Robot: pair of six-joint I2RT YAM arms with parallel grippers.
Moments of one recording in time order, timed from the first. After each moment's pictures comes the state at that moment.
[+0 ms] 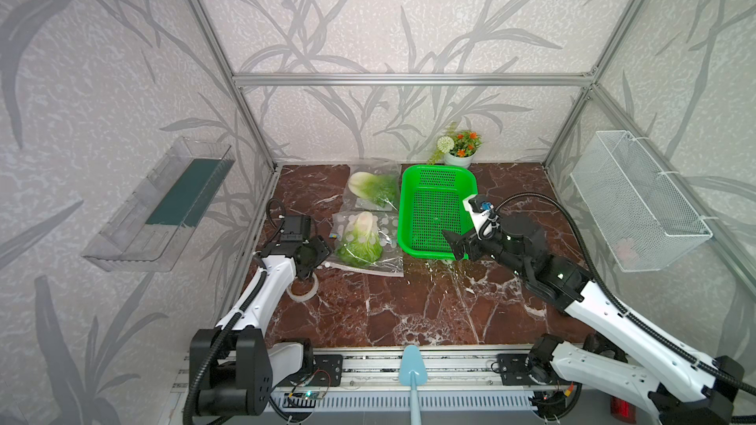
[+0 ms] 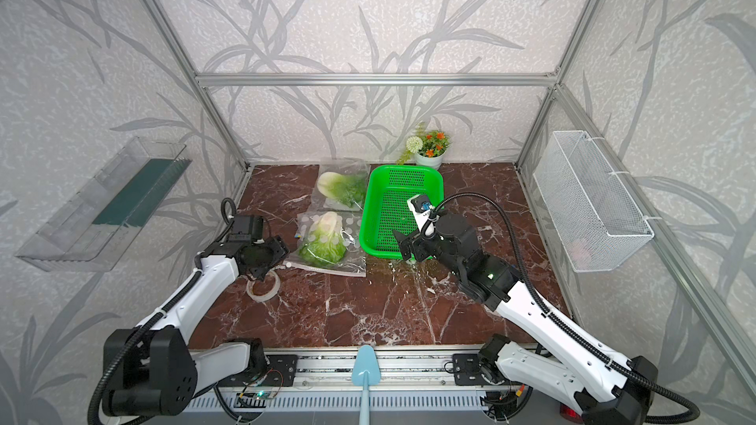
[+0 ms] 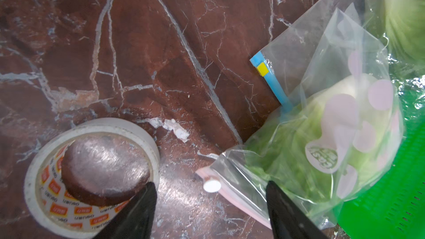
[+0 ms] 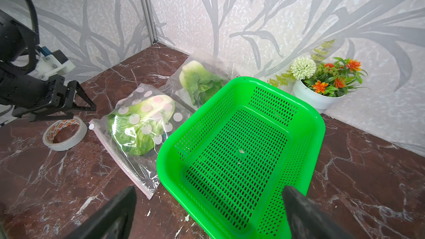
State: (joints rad) left arm 0.03 1.22 0.76 -0.62 0.06 -0.71; right arm 0.74 0.95 0.92 -0.33 0.13 0.03
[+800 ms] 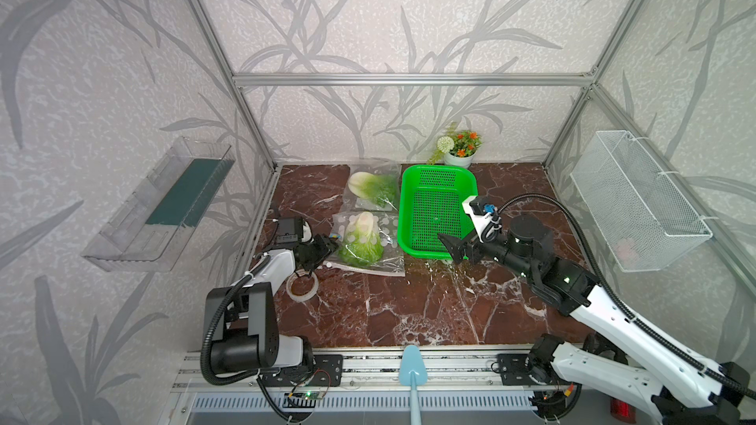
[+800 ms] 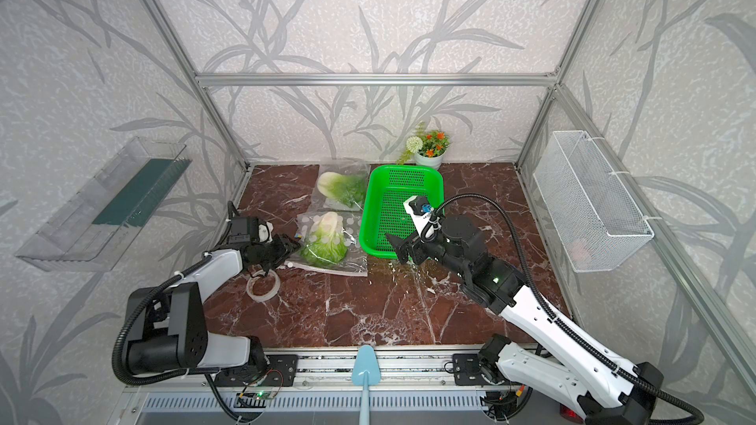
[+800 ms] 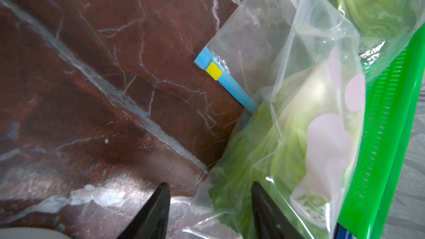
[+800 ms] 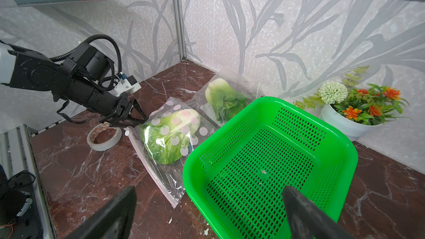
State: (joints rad) left arm 0.14 1.40 0.68 -0.30 0.44 -0.57; right arm 0.74 0.92 0.92 -0.27 -0.01 0.01
